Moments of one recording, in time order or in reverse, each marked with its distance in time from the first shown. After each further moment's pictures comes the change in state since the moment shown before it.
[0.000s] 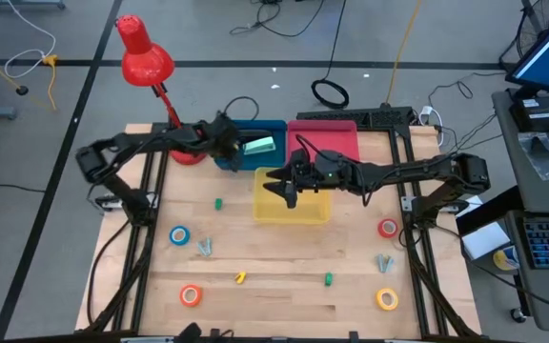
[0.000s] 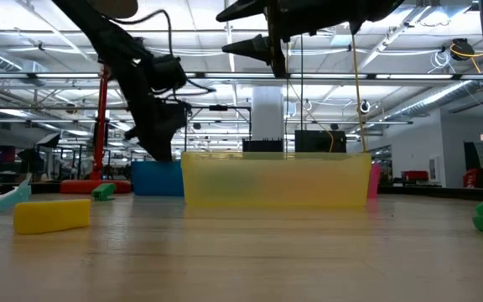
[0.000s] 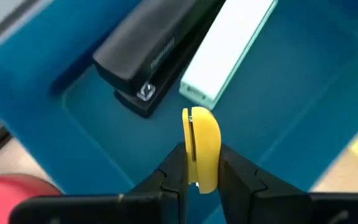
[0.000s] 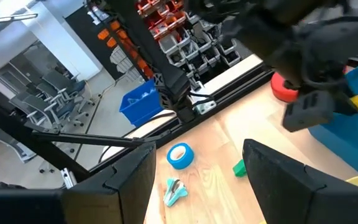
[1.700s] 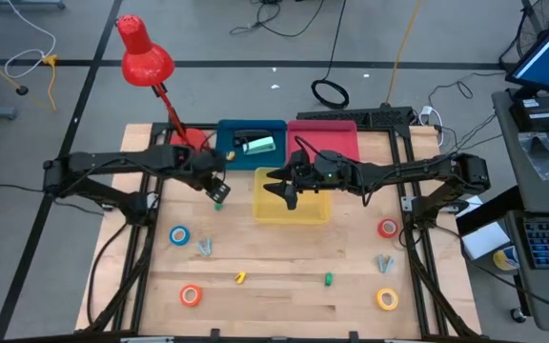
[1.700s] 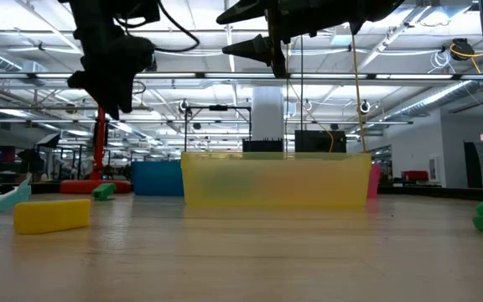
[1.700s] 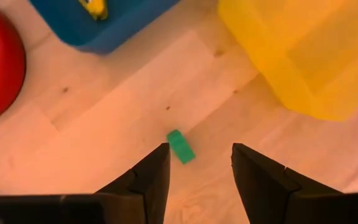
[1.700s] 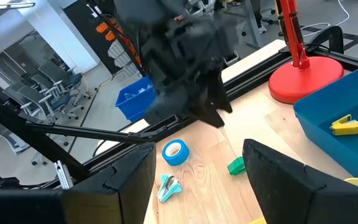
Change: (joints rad) left arm -0.422 -0.339 0.070 -0.595 -0.005 -0.603; right arm -0.001 0.000 0.000 -0.012 0.000 -0.044
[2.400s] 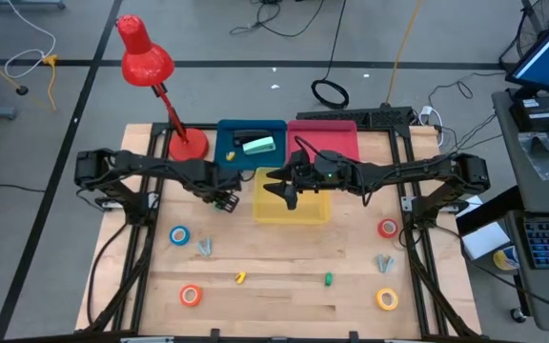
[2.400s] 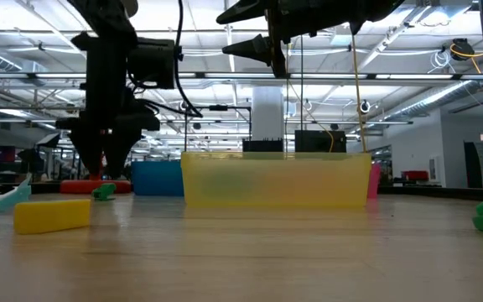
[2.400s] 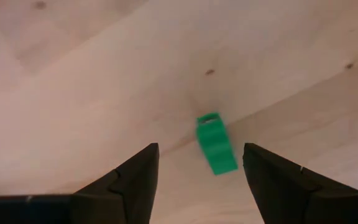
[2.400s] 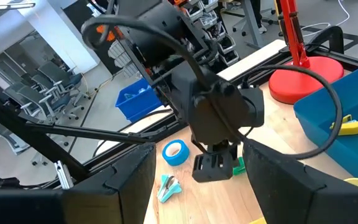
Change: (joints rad) left arm -0.025 0.298 -0.119 0.098 -0.005 -0.213; right arm 0.000 0.000 0.000 0.000 0.000 0.000
